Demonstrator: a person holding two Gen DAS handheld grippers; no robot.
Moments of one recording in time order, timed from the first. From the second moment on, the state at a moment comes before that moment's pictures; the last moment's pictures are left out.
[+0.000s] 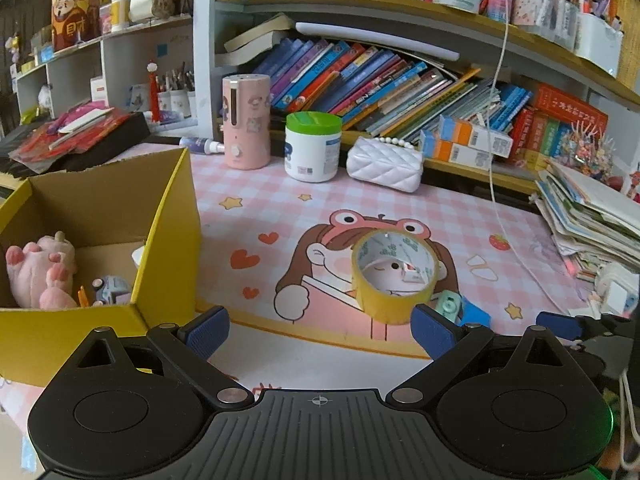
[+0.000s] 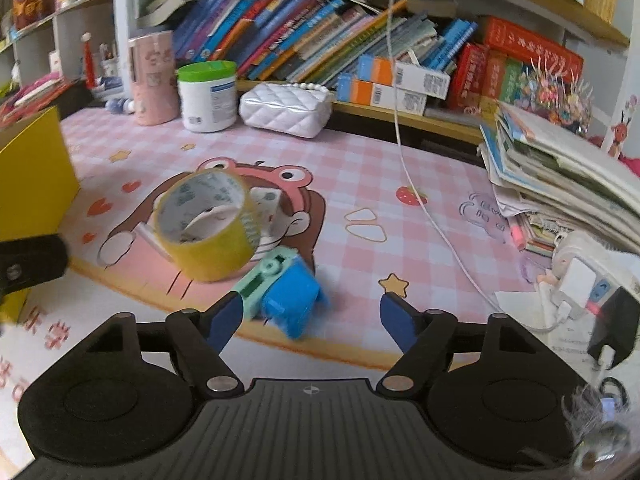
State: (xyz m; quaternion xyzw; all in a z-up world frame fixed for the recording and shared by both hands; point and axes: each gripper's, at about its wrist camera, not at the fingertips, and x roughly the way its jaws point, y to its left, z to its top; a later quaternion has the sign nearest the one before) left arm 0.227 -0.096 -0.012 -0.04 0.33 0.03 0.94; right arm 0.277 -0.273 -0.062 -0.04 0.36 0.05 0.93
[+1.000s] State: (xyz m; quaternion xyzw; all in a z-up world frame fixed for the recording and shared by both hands) left arm 0.283 -0.133 -0.027 -0.03 0.35 0.01 0.94; right arm 0.277 -0.317 -0.063 0.03 0.36 0.08 0.93
